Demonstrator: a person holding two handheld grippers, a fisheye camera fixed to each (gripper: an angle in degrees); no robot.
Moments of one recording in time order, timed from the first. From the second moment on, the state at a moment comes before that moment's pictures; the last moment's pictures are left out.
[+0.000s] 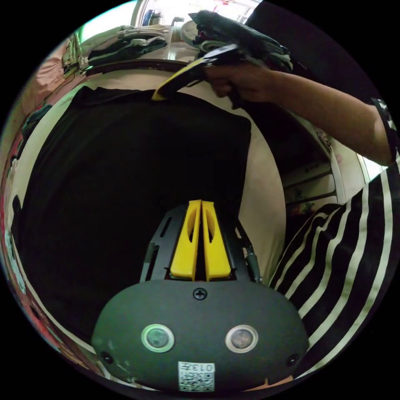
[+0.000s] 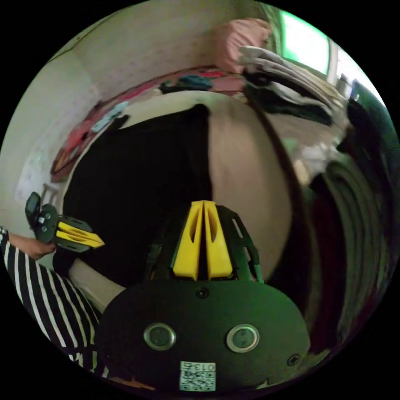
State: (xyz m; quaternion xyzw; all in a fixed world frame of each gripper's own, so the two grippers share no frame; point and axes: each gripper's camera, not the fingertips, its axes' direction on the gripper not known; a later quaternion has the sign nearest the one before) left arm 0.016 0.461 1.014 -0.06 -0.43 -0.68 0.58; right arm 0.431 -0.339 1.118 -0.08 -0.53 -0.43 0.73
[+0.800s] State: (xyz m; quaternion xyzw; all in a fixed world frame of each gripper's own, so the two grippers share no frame) left arm 0.074 0.446 1.099 0.05 -0.39 -0.68 0.62; right arm 0.198 -0.456 1.117 -0.08 -0.46 -0.46 0.75
